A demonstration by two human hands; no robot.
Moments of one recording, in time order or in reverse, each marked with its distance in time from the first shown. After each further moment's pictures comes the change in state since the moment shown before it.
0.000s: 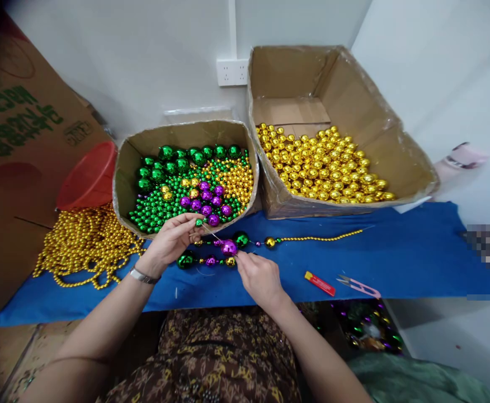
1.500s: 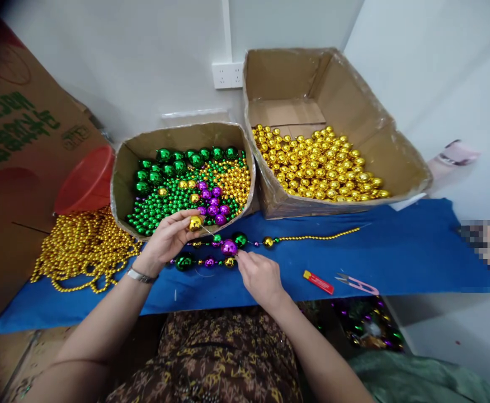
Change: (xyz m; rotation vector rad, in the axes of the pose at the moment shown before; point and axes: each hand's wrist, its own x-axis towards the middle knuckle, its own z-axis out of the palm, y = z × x) left_hand 0.001 0.008 0.002 0.026 -0.023 0.056; right_hand -0.001 0.004 -0.001 -0.062 0.052 -0.017
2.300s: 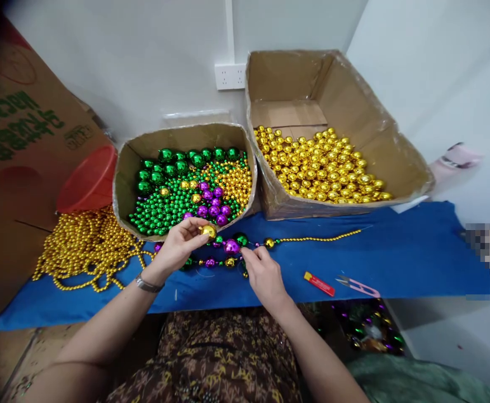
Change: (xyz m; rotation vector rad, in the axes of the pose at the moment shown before) left_hand -0.011 -0.026 0.012 0.297 -0.027 0.149; right_hand -0.003 0.005 0.002 0.239 0.036 0.136
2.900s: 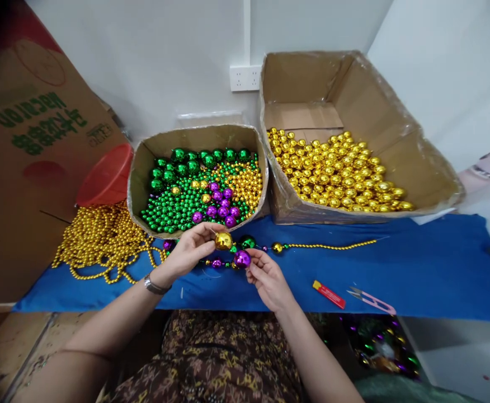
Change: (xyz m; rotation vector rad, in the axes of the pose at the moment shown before) left_hand -0.011 0.012 0.009 0.038 -0.136 0.038; right_hand -0.004 0.001 0.017 1.378 -0.153 0.739
